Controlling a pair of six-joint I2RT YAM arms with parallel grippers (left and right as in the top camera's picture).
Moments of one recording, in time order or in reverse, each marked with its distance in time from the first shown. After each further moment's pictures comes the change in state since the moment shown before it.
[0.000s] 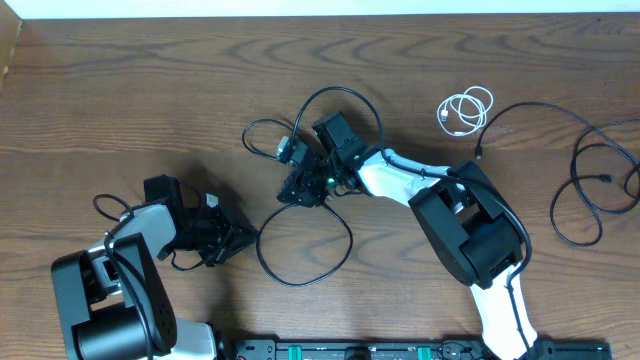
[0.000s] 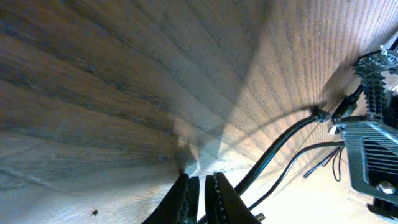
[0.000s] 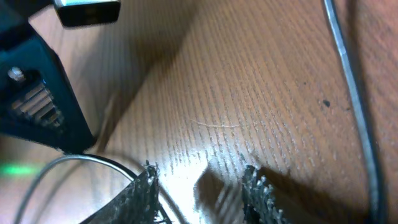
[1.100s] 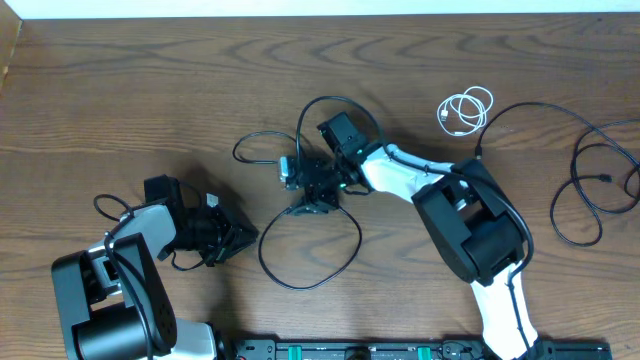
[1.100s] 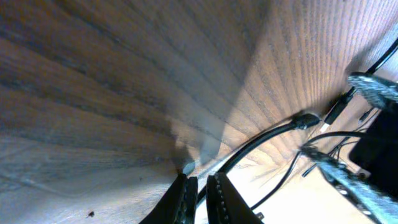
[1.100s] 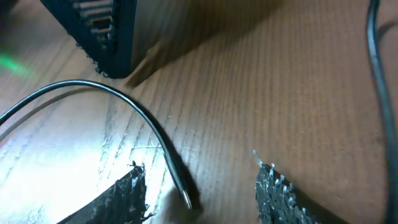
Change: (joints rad) left arm 0.000 0.000 -0.002 0.008 0.008 0.000; right arm -0.026 0.003 0.033 -0.171 -0.110 -0.555
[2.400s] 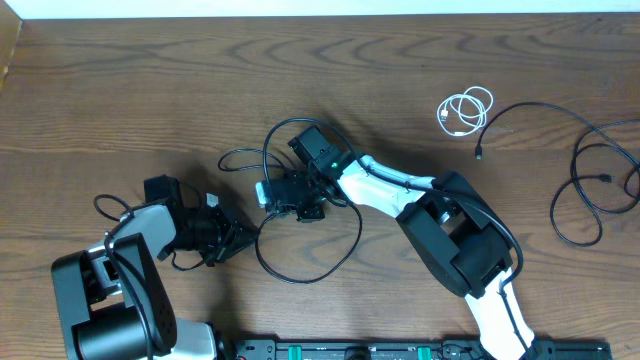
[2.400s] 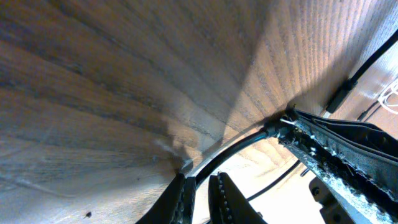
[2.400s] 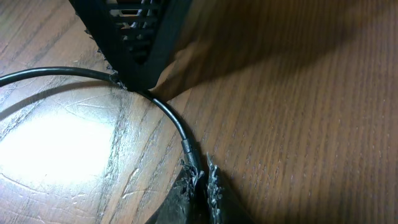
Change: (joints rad) left arm 0.000 0.000 -0.001 0.003 0.006 -0.004; right arm 0.126 0.000 0.042 -0.057 0.190 -0.171
